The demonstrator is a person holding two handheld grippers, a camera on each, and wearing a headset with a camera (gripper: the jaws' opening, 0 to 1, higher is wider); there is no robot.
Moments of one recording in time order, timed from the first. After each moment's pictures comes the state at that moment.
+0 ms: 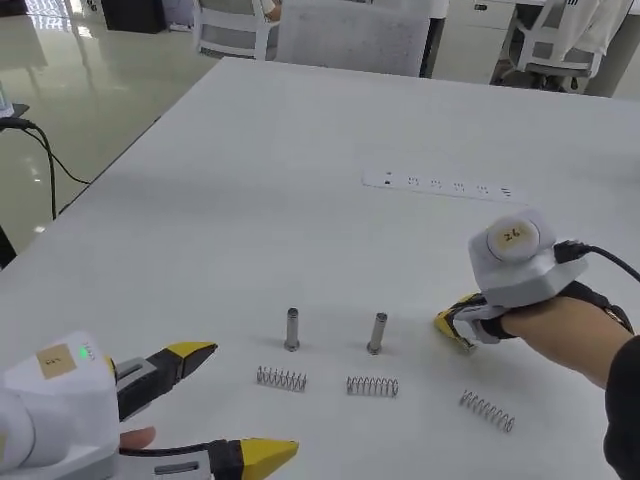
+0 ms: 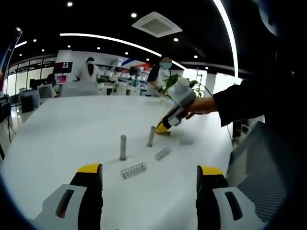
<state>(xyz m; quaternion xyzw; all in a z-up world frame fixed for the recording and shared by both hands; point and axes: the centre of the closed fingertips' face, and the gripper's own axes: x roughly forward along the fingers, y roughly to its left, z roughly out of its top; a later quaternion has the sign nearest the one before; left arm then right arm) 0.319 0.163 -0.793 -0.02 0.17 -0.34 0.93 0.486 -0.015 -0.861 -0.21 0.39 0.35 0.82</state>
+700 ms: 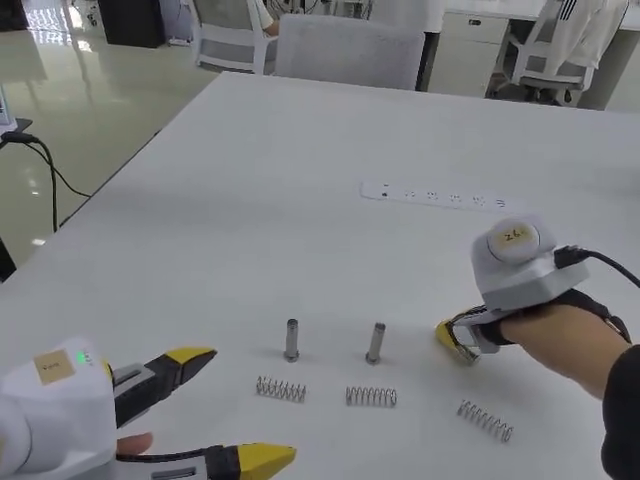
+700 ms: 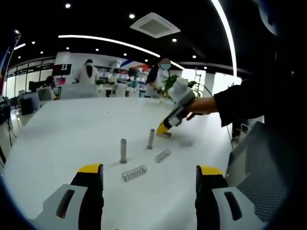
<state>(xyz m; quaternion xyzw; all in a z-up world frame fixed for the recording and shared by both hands) 0.319 0.163 -0.785 -0.02 0.16 -0.34 0.93 0.480 -0.020 -0.851 -0.17 0.41 0.33 0.84</state>
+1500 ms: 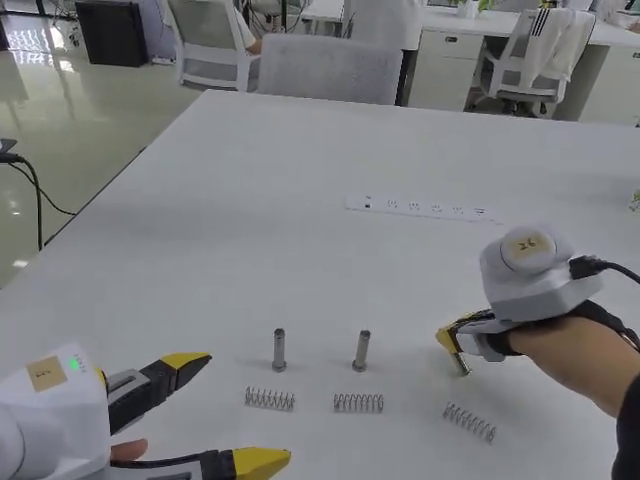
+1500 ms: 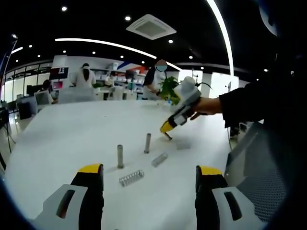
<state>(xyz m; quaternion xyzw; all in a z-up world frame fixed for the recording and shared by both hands) 0.318 0.157 -0.777 -0.01 0.15 -0.35 0.92 0.462 -0.031 -0.828 -0.16 0.38 0.33 0.85</state>
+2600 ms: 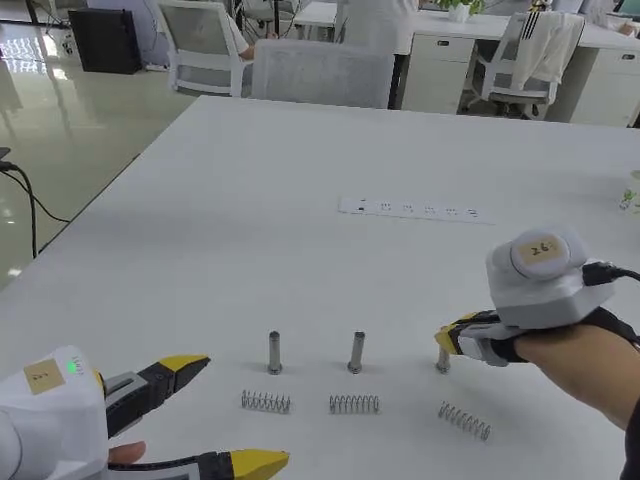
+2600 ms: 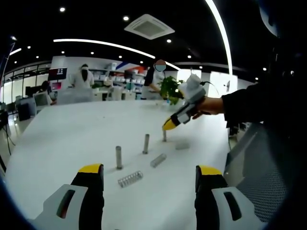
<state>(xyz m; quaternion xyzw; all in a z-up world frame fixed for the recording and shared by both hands) 0.316 0.154 -0.775 0.00 0.15 -0.36 0.92 0.450 -0.032 -0.815 -0.16 0.35 0.33 0.86</state>
